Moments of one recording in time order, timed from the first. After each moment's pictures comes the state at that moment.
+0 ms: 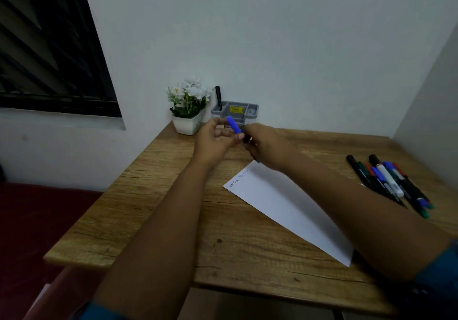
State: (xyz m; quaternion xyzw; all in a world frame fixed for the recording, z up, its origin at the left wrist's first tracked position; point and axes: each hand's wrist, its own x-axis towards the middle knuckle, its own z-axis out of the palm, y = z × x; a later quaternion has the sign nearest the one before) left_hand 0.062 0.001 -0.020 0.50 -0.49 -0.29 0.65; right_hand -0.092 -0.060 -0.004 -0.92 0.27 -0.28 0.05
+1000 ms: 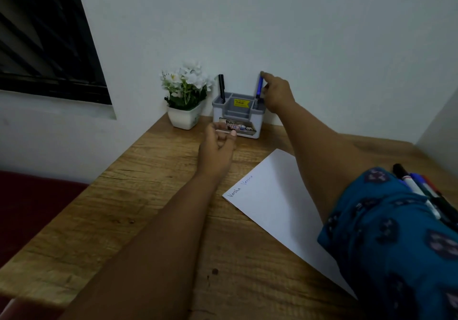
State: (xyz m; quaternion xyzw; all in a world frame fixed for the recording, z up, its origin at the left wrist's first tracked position) left_hand 0.066 -0.044 -0.073 0.54 -0.44 -0.21 0.68; right_hand -0.031 -0.243 0.020 -0.82 0.45 -0.33 0.08
